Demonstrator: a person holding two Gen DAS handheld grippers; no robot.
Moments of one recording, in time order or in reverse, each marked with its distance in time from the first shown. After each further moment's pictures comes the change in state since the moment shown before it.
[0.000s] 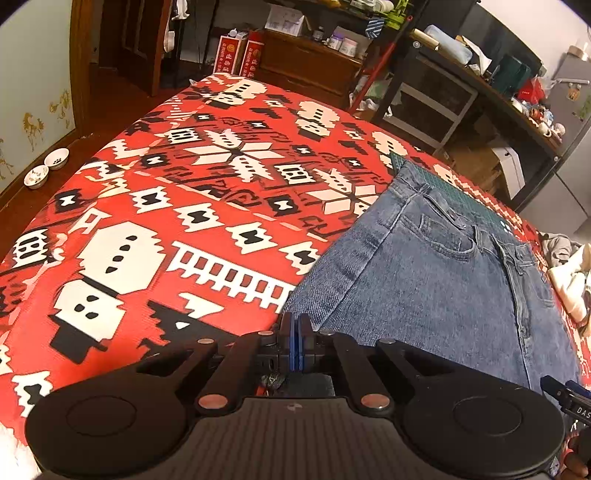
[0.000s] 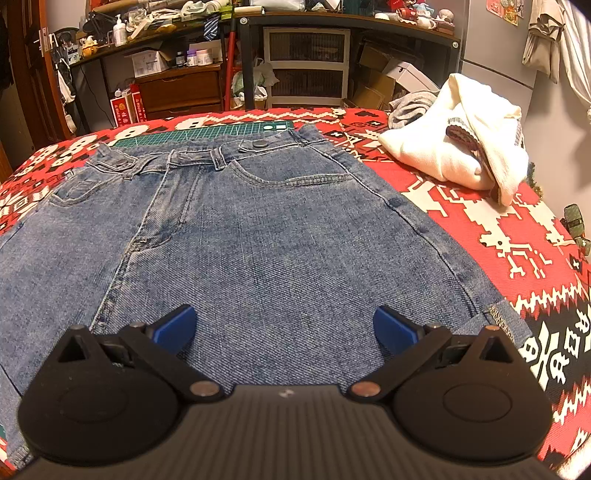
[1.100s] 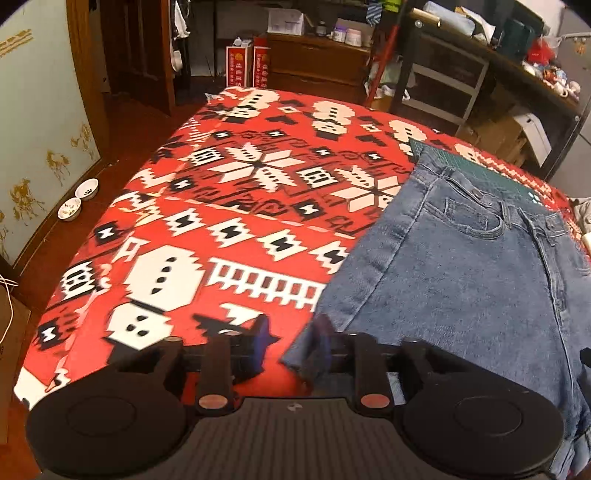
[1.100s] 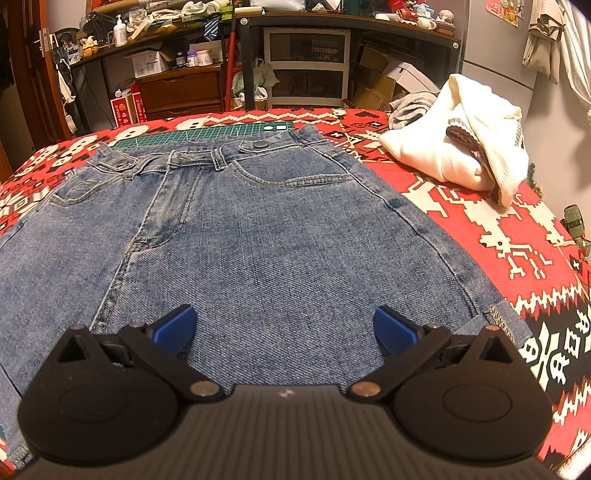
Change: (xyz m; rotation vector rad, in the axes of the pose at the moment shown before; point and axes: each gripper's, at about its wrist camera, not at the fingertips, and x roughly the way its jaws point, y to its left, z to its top) left arm -0.016 -0.006 0.002 0.113 0.009 0.142; right arm -0.002 0.000 -0.001 0.000 -0.003 0.000
